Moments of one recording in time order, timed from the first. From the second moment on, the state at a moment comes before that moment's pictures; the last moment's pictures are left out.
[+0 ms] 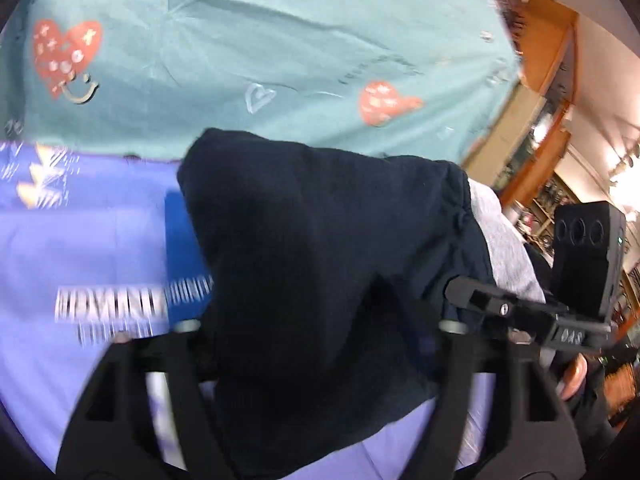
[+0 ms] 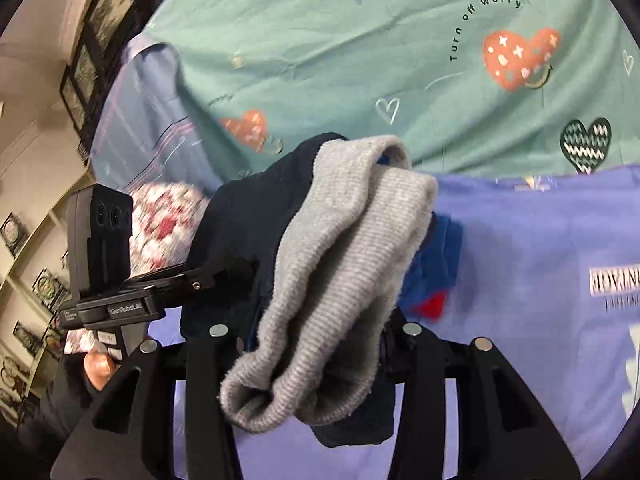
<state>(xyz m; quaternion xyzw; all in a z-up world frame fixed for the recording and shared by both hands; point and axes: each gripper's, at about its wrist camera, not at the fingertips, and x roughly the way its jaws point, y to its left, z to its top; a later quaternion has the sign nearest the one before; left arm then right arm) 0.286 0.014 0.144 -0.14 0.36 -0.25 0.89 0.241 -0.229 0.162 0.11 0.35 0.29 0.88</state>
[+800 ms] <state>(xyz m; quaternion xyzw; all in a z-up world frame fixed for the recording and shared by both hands) 0.006 0.002 0.020 -0.02 0.35 -0.05 0.93 -0.013 -0.276 0.045 0.02 0.28 0.12 0.95</state>
